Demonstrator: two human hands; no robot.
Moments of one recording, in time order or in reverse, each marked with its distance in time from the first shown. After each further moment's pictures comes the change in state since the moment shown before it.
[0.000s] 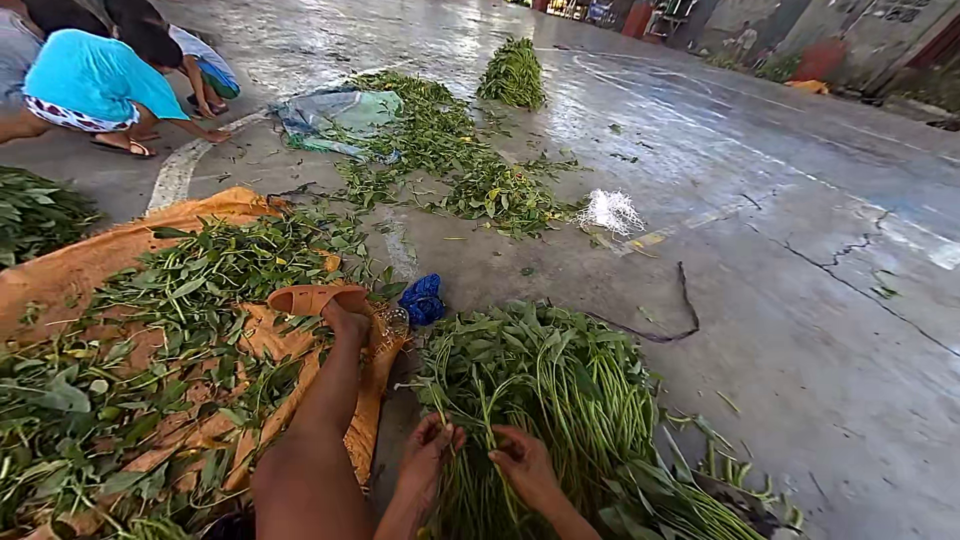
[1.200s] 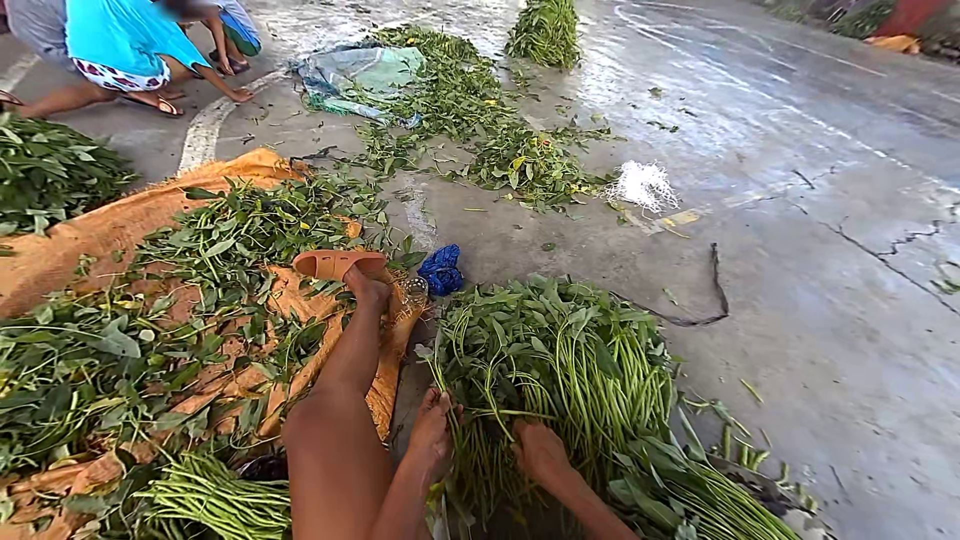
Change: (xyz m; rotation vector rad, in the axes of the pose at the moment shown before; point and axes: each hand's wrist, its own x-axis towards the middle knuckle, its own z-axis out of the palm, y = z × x) left_hand 0.054 -0.039 -0.033 0.055 0.124 -0.095; right_hand 0.010 0.000 0.007 -0.832 -0.365 0.360
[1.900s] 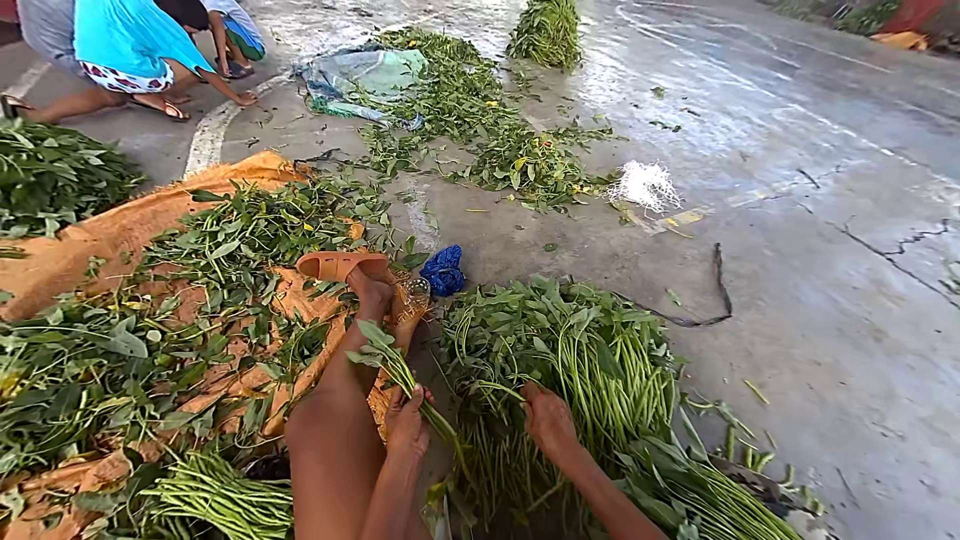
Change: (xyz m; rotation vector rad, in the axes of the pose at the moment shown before) left_hand -0.004 0.022 -0.017 -0.290 0.171 0.237; right_hand 0.002 -0.007 -0.044 0.061 0.234 -0.044
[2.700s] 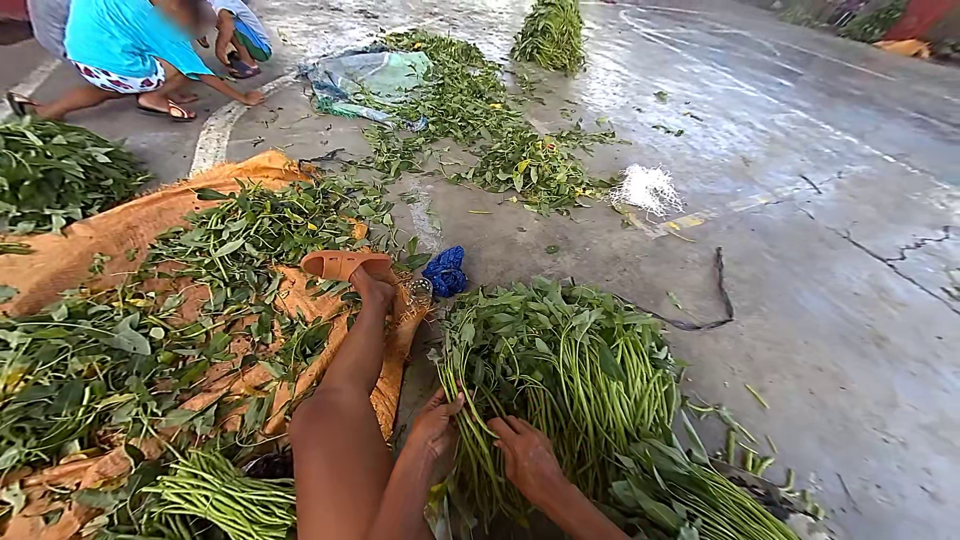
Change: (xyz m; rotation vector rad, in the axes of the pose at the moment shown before) left_hand 0.000 -0.016 0.005 0.138 -0.382 -0.316; right_hand -0.040 -0.010 0.048 0.042 0.208 -0.481
